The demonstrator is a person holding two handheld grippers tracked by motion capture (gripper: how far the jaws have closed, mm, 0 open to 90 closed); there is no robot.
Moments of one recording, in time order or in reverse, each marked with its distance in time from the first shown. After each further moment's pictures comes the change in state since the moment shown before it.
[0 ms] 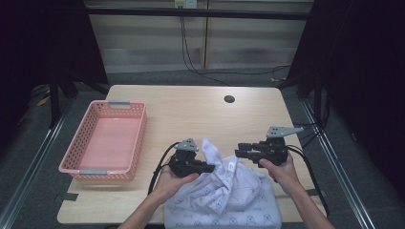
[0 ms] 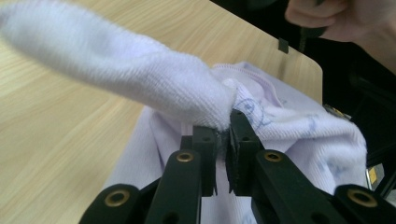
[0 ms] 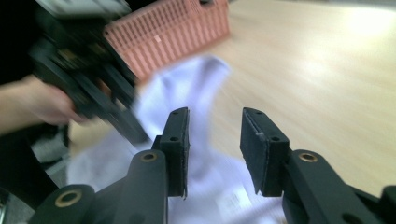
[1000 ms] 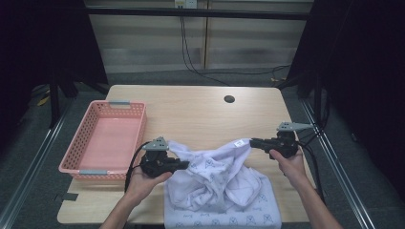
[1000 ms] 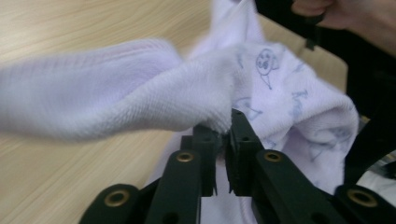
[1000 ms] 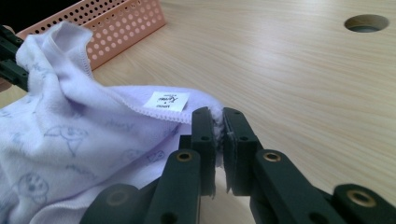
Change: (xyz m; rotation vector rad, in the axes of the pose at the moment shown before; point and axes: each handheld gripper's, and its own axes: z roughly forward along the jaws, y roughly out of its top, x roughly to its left) left arm 0.018 -0.023 -0.064 -0.022 0.139 -0.007; right arm -0.047 -0.010 -0.020 0.014 -0.168 0.063
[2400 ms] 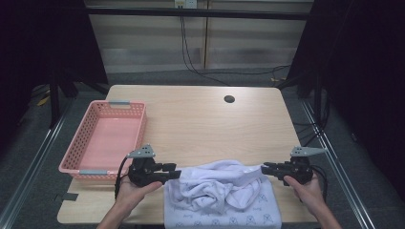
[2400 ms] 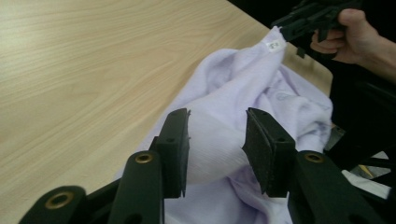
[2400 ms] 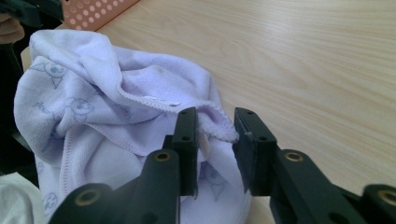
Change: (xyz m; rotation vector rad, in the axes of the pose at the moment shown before) left arm -0.001 -0.024 -0.021 -0.054 -0.030 -0.108; right arm 0.012 -0.064 -0.039 0.081 0.042 0.039
